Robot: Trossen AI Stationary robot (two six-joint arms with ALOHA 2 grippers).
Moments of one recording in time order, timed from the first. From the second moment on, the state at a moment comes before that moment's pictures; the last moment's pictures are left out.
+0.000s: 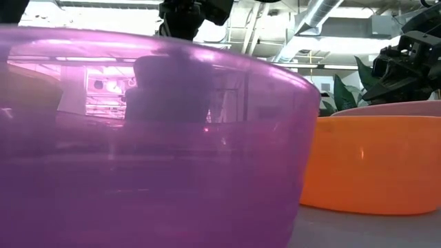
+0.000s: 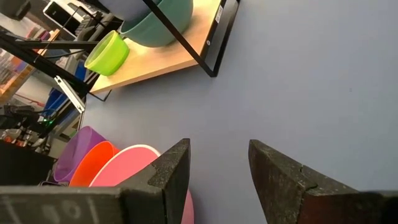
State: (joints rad) left arm -0.07 1.92 1.86 -1.33 -0.07 -0.44; right arm -0.20 0.14 0.14 -0.41 -0.15 0.65
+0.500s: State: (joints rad) left arm -0.07 1.92 1.86 -1.33 -0.04 -0.43; right arm -0.20 0.14 0.14 -0.41 -0.15 0.65
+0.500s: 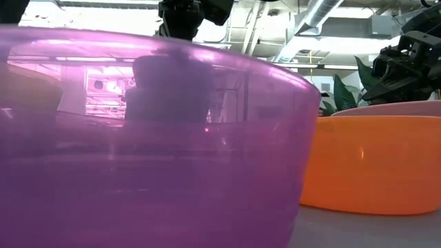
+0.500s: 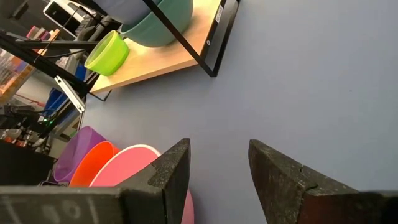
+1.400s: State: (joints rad) left arm -0.07 1.91 1.97 -1.44 -0.08 -0.46; right arm -0.20 0.14 0.14 -0.41 -0.16 0.65
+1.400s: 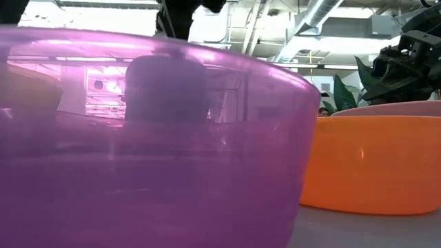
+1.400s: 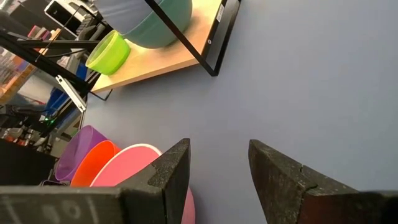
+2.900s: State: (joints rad) left arm -0.36 1.92 1.72 -1.37 -0.60 -0.85; right arm -0.20 0.14 0.14 -0.41 -0.15 0.65
